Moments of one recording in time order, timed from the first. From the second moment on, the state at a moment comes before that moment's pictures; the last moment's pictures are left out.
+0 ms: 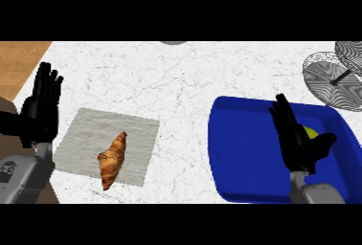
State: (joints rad) left arm -0.27 0.44 -0.10 -1.34 0.38 0.38 -0.17; right arm -0.10 -0.23 0.18 -1.45 -0.27 -0.27 -0.02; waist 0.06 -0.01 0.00
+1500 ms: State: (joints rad) left arm -0.13 0.52 -0.27 -1.54 0.43 0.21 0.11; right arm -0.43 -0.92 0.09 -1.12 -0.28 0.76 -0.05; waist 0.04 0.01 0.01
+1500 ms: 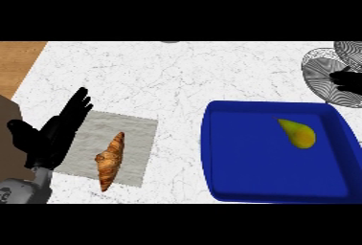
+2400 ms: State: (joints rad) left arm -0.09 0.49 -0.20 -1.55 0.38 0.16 0.12; right arm -0.56 -0.72 0.19 -0.94 0.09 0.78 -0.07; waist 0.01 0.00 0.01
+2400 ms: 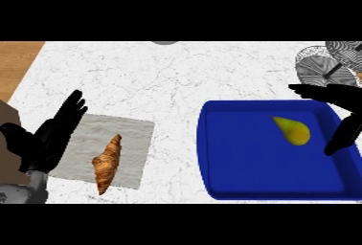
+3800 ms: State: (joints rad) left arm -0.05 0.47 -0.14 -1.58 0.31 0.11 0.15; right arm -0.56 -0.58 0.29 -0.69 0.51 0.54 -0.41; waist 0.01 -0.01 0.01
